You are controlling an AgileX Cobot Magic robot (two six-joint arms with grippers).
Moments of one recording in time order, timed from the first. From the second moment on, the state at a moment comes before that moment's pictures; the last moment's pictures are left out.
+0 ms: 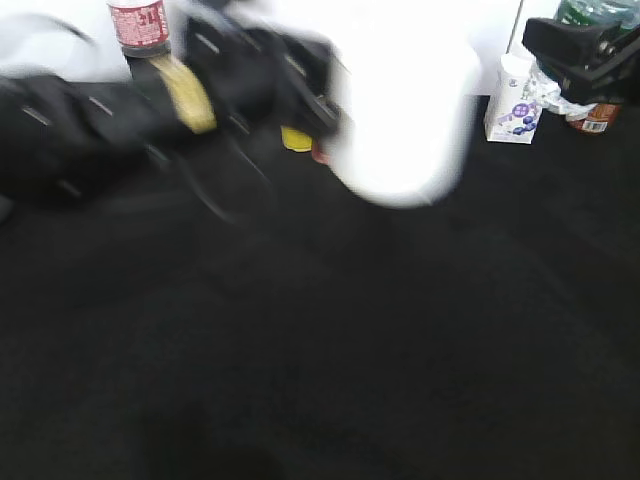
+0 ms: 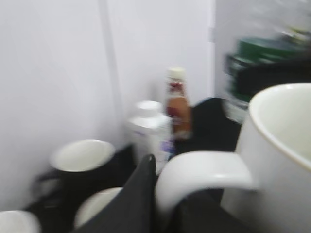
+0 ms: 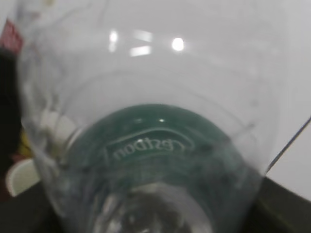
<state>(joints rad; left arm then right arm) -0.61 1.73 -0.96 0.50 -0.74 -0.34 0.05 1.47 -0.66 -0.68 -0.86 0.50</state>
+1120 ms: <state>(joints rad) -0.23 2.14 -0.88 0.15 -1.12 -0.09 0.05 1.47 -0.66 -0.68 -0.86 0.53</state>
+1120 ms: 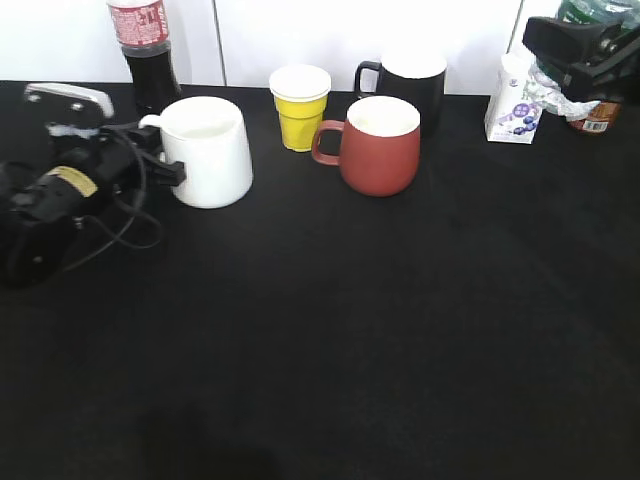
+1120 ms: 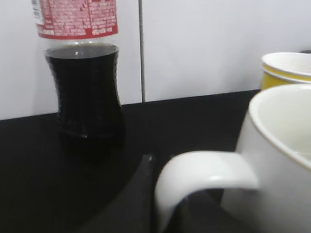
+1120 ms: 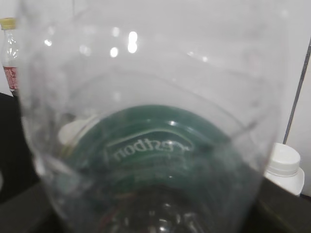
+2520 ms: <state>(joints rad) -0.23 1.45 -0.35 0.42 -1.02 -0.22 0.05 1.99 -0.66 -0.36 -1.05 0.20</state>
